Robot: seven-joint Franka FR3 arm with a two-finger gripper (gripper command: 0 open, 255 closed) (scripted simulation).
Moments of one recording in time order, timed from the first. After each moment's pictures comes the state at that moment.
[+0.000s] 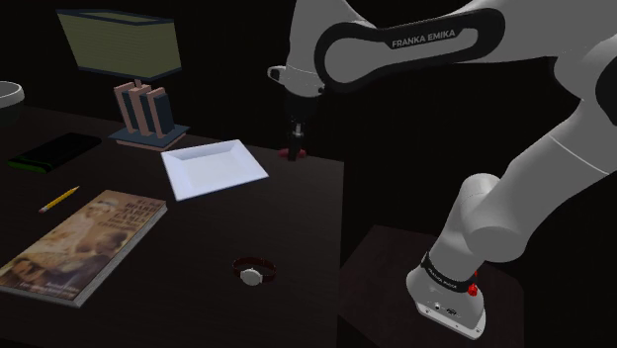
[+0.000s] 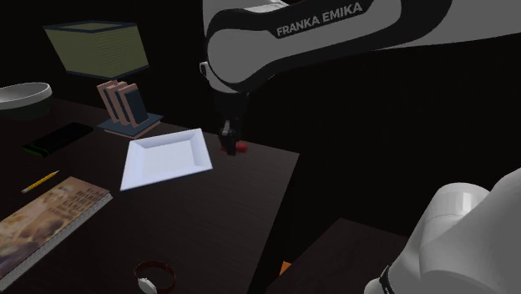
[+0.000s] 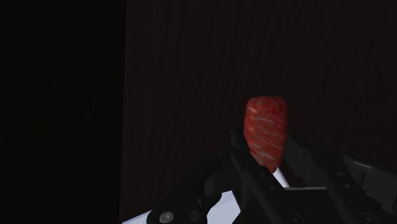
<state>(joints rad) 0.20 -0.31 0.15 -2.19 0.02 1.97 -0.38</state>
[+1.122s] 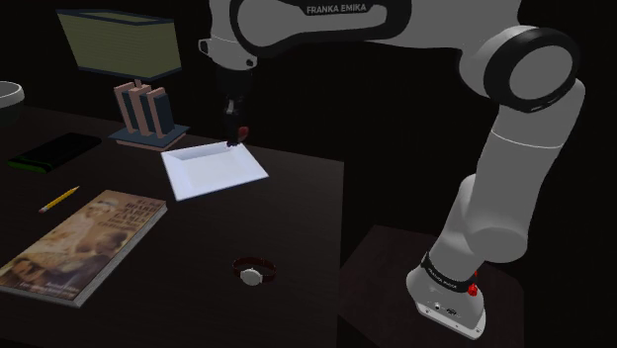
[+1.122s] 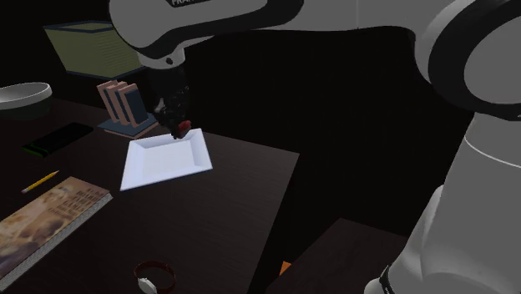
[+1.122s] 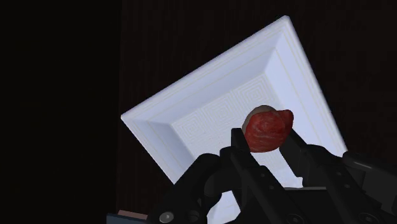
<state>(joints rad) 0.24 0.14 0.21 -1.59 -0.06 1.81 -0.26</state>
